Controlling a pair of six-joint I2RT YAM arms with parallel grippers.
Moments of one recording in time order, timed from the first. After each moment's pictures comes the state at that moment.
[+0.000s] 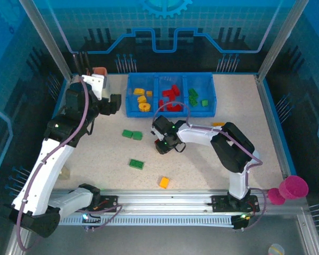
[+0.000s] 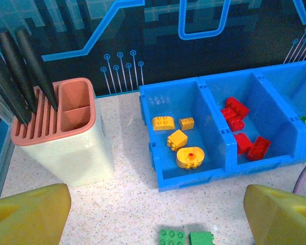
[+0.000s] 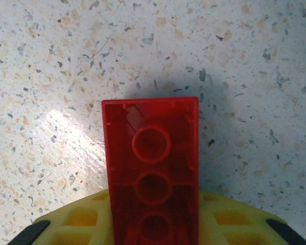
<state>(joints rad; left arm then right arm) -0.28 1.06 1.33 -0.72 -0.16 -0.06 0.81 1.92 1.23 -0.58 -0.04 0.16</state>
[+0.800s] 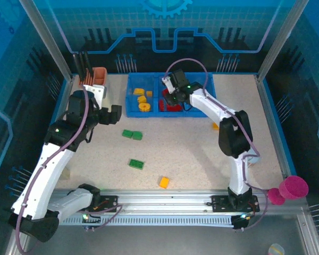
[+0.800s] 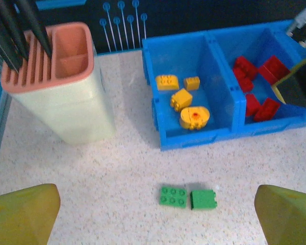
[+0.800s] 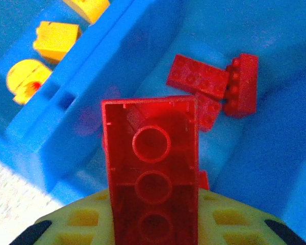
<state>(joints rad) -0.28 1.01 1.25 -0.84 -0.16 -0.11 0.50 2.11 1.85 -0.64 0.06 -0.09</state>
